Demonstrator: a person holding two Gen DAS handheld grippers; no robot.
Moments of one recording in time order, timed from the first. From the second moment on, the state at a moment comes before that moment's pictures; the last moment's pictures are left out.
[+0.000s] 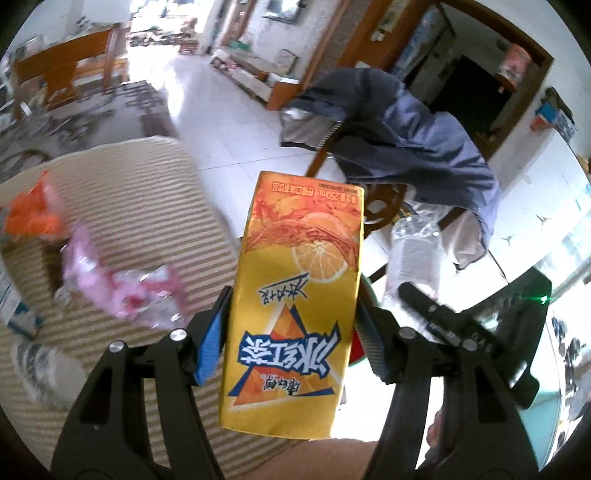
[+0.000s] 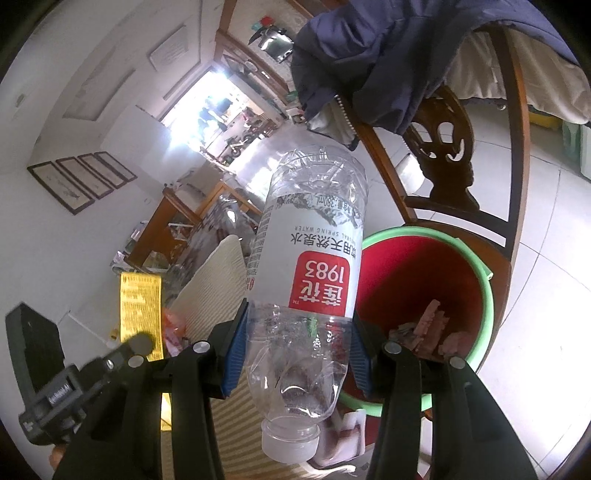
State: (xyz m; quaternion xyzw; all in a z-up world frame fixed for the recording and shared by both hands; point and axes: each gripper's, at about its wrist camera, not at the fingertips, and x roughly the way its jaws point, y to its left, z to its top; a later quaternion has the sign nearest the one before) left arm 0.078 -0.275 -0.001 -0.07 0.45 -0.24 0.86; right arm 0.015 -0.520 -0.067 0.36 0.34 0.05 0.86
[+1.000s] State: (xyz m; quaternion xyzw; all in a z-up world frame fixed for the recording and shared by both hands) left arm 0.056 -0.111 -0.004 0.07 0.41 -0.03 0.91; right arm 0.030 -0.422 -0.024 0.30 0.36 0.16 0.87
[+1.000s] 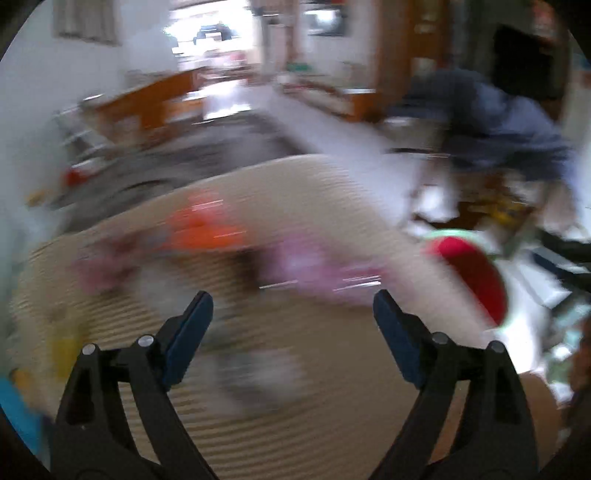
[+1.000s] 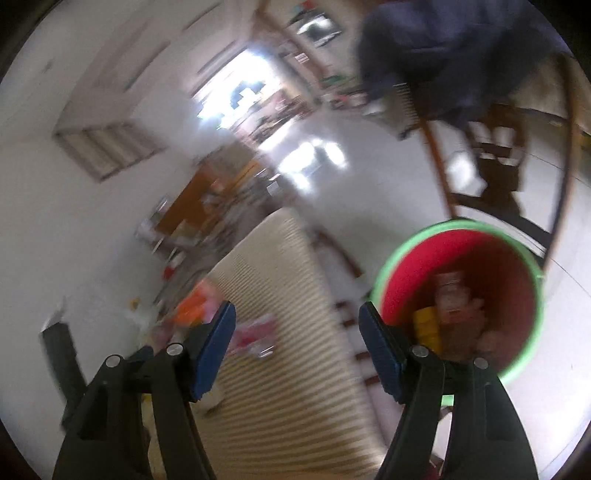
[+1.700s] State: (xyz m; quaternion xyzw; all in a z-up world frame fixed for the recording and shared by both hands) left arm 0.091 0.141 -0.085 -0.01 0.52 0.21 0.83; right arm 0.033 -0.313 -0.023 0.19 0.42 0.21 0.86
